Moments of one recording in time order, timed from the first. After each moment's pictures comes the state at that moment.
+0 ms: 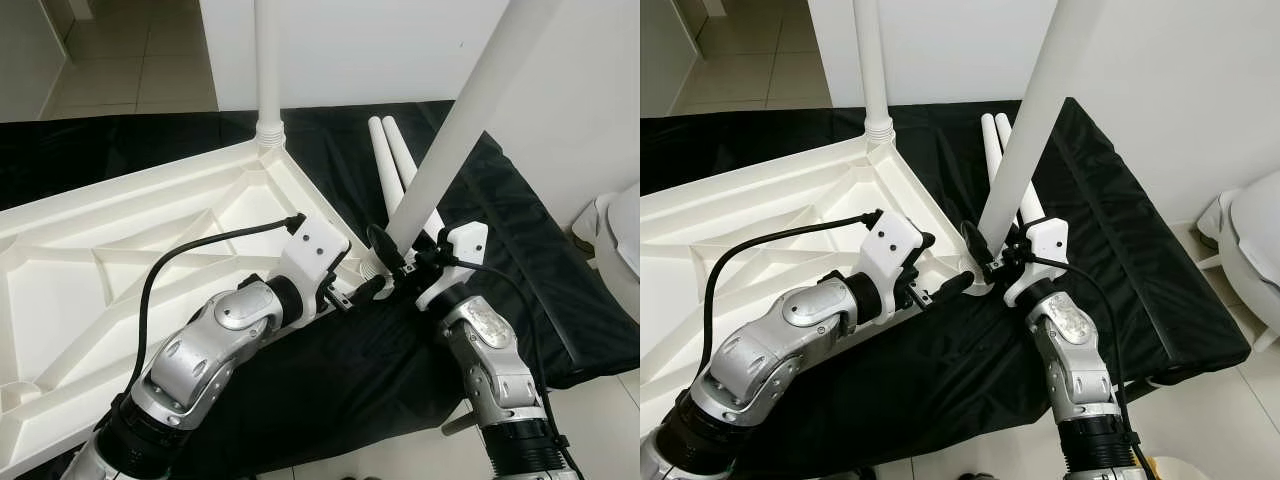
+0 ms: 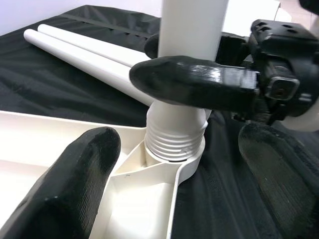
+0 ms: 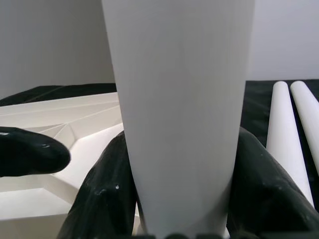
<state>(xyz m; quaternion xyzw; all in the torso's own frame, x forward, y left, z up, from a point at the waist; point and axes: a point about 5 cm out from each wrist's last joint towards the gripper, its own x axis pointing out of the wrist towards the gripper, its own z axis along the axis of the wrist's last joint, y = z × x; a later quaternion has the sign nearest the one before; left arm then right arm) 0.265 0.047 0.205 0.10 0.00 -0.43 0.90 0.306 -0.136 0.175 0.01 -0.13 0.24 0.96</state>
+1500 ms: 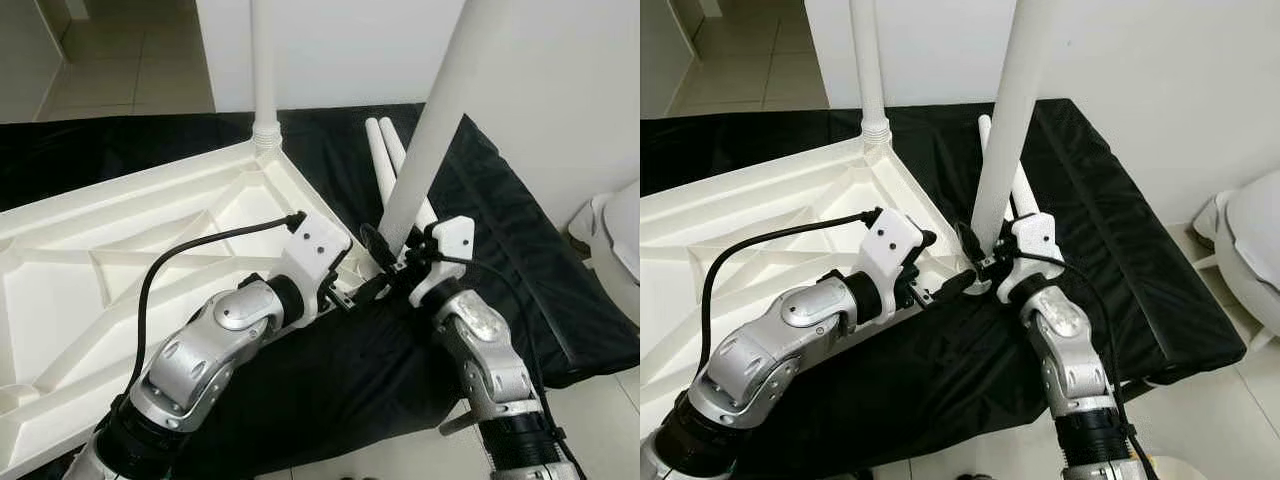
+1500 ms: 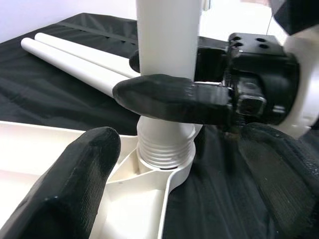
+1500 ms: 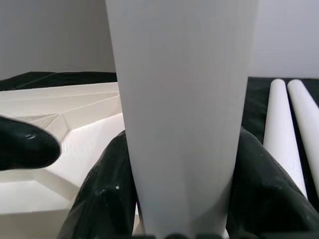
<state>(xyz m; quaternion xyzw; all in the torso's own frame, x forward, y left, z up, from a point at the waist) 0.262 0.047 0.209 0.09 -0.01 -0.43 0.90 0.311 -0.130 0.174 -0.01 -0.10 0.24 0.97</state>
